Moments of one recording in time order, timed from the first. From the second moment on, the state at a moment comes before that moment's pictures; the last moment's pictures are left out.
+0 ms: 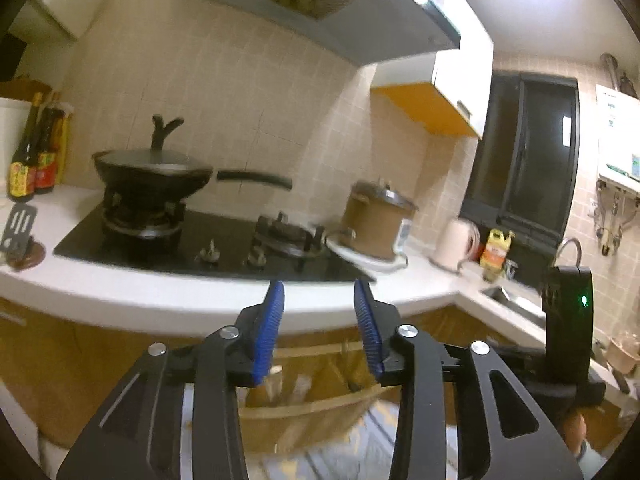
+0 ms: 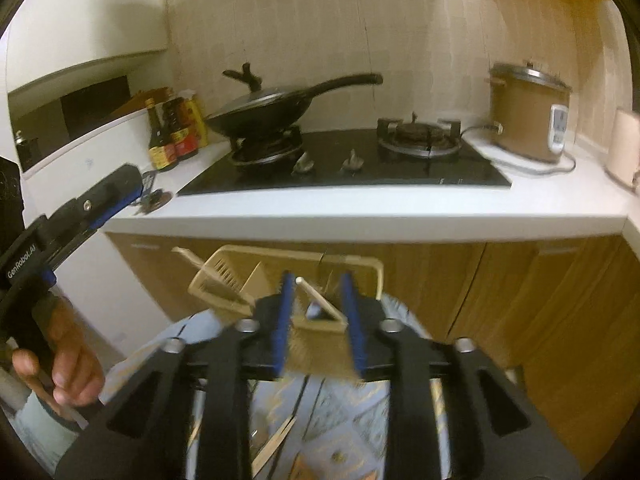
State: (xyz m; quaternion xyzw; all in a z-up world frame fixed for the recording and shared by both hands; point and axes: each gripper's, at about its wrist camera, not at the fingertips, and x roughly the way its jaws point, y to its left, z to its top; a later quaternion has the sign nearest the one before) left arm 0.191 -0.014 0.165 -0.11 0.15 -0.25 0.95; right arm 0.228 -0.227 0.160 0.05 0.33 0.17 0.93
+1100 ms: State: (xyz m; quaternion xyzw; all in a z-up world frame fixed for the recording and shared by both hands) left arm 0.186 0.008 -0.026 -0.01 0.54 -0.24 0.81; right arm 0.194 -0.165 -0.005 0.06 0.63 0.14 0.76
